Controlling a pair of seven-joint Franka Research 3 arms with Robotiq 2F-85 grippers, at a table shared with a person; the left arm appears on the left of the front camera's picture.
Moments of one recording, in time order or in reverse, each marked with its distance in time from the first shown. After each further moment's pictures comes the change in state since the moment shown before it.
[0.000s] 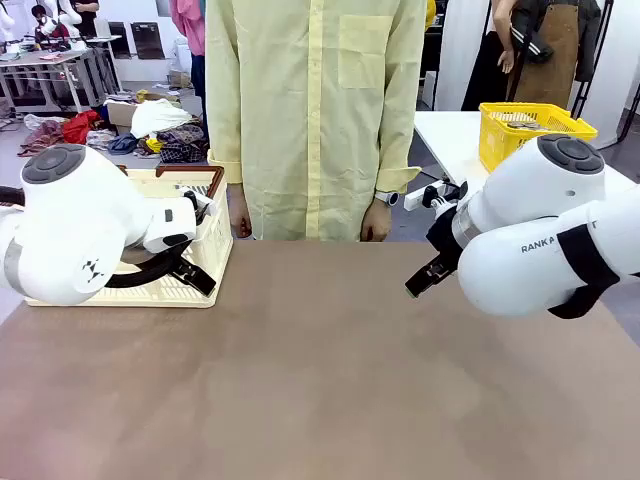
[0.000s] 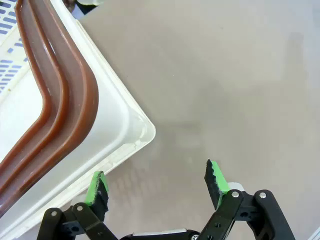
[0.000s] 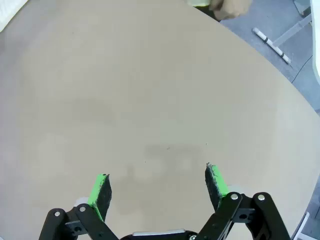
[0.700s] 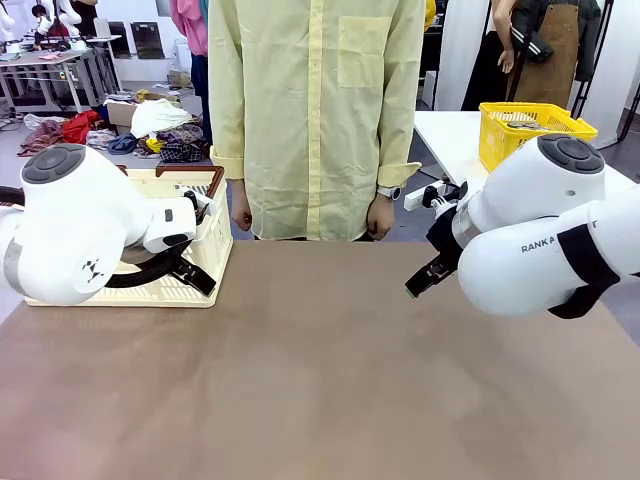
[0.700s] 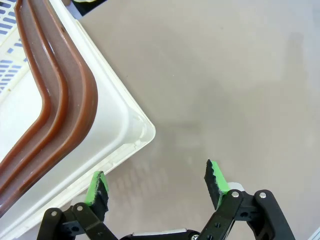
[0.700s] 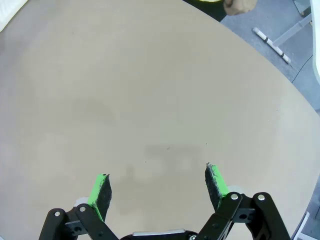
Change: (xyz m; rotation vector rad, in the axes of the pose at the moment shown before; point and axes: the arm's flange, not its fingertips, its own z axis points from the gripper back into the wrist) left arm 0.000 0.000 0.000 0.000 0.000 -0.001; right arm 0.000 0.000 0.000 0.000 0.001 0.000
